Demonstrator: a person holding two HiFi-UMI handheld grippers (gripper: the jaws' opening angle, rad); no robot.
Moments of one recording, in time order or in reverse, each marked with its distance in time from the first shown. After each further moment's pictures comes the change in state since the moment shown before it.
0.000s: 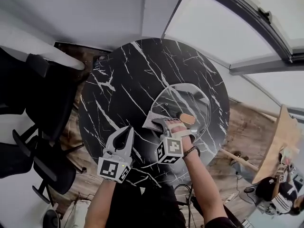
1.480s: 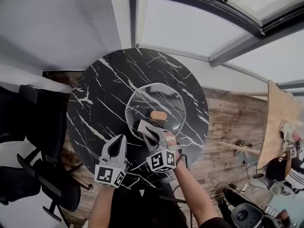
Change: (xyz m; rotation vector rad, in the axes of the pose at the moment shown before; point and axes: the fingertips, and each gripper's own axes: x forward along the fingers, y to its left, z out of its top) left arm 0.006 -0.082 -0.005 0.068 0.015 -0.111; right arm -0.079 -0.002 -0.049 0.427 -0.205 -0.407
